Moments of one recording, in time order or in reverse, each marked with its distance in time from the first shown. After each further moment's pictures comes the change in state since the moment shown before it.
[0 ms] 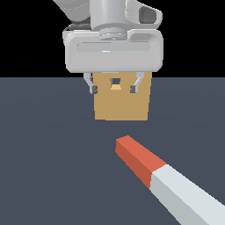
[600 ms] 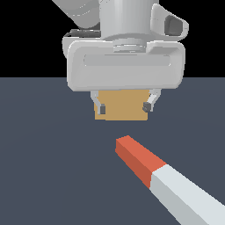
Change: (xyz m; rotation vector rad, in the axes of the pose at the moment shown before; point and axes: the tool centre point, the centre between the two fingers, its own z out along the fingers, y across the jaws) arm -0.052 0.023 0.031 0.004 0.002 -0.162
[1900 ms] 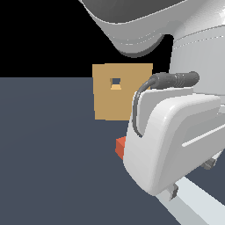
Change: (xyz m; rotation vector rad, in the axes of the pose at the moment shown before) arm -0.105 0.064 0.066 0.009 0.002 -0.352
